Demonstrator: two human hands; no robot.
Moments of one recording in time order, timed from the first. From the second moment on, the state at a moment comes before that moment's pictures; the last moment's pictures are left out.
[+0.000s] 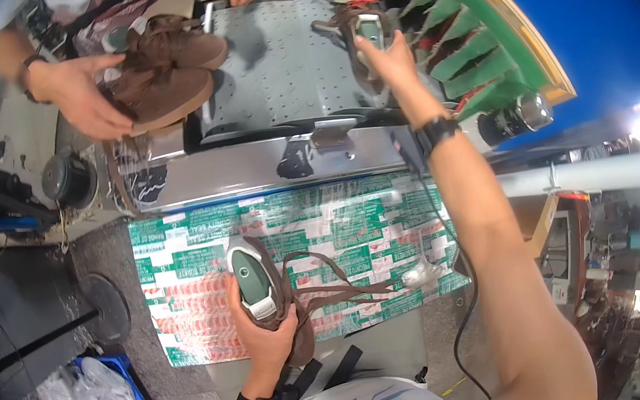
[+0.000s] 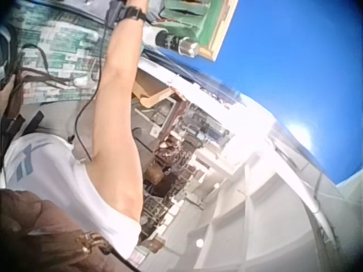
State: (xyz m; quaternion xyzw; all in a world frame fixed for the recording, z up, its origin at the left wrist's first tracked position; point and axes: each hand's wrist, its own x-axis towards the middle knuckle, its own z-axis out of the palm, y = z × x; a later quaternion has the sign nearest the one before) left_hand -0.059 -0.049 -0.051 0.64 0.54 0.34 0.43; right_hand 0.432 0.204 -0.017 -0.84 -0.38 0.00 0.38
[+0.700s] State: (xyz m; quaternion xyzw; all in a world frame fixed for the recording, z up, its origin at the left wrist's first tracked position) left_hand -0.006 -0.082 -0.044 0.68 0.42 0.27 0.54; right_hand 0.389 -0.089 0.080 -0.46 -0.18 0.50 0.71
